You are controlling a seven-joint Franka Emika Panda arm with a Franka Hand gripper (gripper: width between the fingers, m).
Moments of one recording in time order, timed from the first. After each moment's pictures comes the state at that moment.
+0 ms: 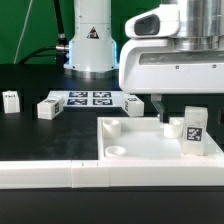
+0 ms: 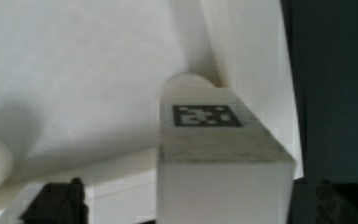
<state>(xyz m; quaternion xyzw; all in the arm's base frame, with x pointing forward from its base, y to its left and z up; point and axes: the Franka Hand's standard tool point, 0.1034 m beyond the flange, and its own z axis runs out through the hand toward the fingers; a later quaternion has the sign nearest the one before) 0.643 0.117 0.076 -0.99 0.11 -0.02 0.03</state>
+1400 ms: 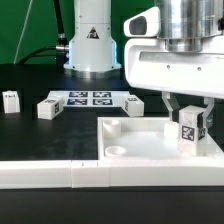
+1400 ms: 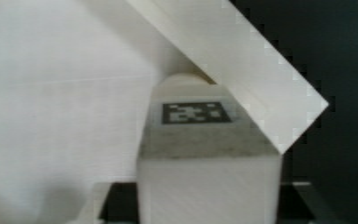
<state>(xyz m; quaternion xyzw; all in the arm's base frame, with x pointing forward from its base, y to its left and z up) 0.641 0.110 0.075 -0.89 0.44 -0.01 0.06</state>
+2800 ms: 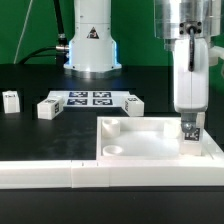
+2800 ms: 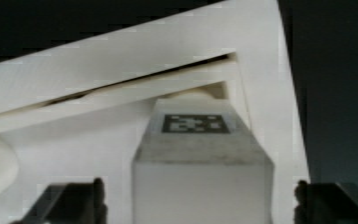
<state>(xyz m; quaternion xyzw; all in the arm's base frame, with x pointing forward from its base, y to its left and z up) 0.635 0.111 0.073 -0.61 0.79 0.02 0.05</state>
